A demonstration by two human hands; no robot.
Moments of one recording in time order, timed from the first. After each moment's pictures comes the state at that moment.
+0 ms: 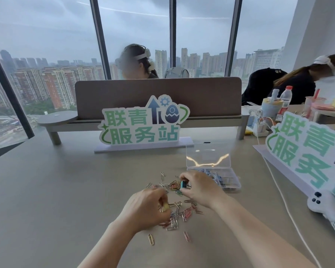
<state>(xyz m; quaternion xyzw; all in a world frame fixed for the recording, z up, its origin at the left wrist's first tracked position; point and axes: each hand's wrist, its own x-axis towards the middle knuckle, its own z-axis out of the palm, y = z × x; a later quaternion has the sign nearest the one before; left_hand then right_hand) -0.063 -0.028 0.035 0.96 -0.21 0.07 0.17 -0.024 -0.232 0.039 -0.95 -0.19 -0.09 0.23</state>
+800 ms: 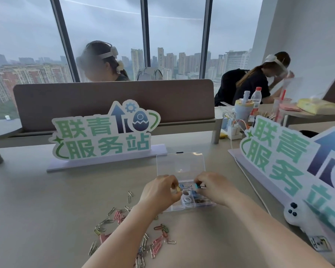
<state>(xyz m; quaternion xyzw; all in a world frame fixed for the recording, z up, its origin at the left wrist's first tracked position) 0.057 -0.160 0.032 0.94 -0.26 0.06 0.23 0.030 -0.363 0.041 -0.99 -0.07 -0.05 0.13</state>
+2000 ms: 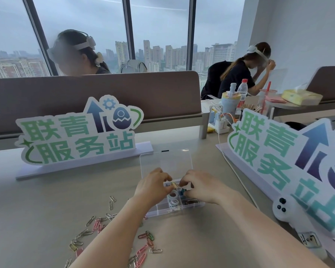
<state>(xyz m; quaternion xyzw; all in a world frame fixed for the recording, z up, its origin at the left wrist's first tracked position) 0.097 -0.194 0.016 0.94 -0.25 0.01 0.22 0.038 -0.368 0.045 -0.98 -0.09 0.01 0.15</state>
